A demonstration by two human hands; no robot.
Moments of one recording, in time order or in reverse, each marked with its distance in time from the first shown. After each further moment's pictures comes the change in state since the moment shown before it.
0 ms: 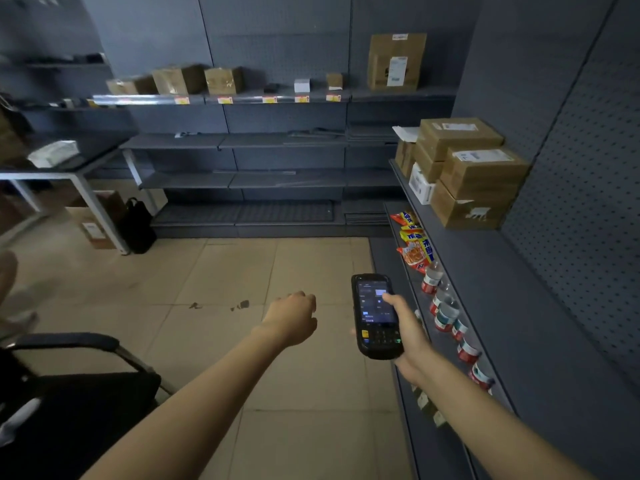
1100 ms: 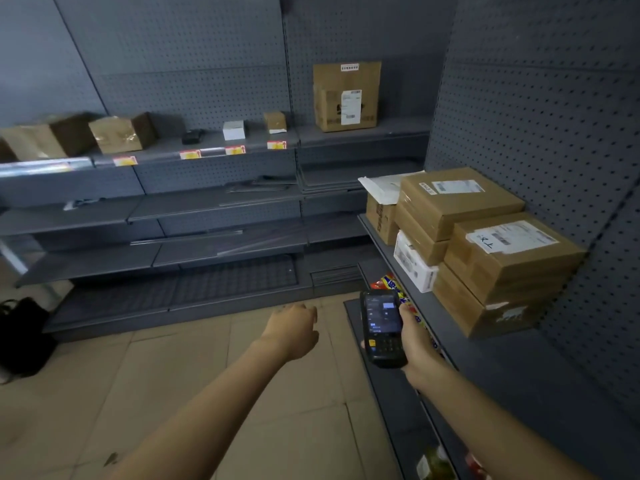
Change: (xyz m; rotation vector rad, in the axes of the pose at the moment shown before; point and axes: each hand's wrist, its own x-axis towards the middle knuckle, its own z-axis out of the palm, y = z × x) left_hand 0.499 -0.036 -0.125 0.096 -0.019 0.195; right_hand 0.451 -0.223 0.032 0.093 0.414 0.027
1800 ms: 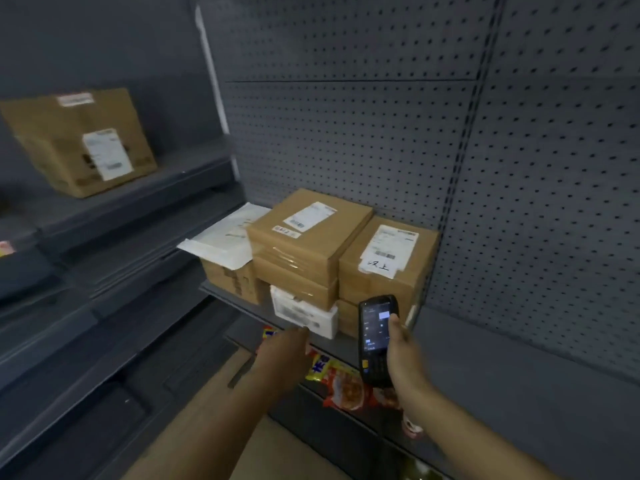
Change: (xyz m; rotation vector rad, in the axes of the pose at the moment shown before) left_hand 0.281 0.074 -0.040 0.106 -0.135 0.753; right_hand 0.103 -0.090 0.006 0.084 0.826 -0.273
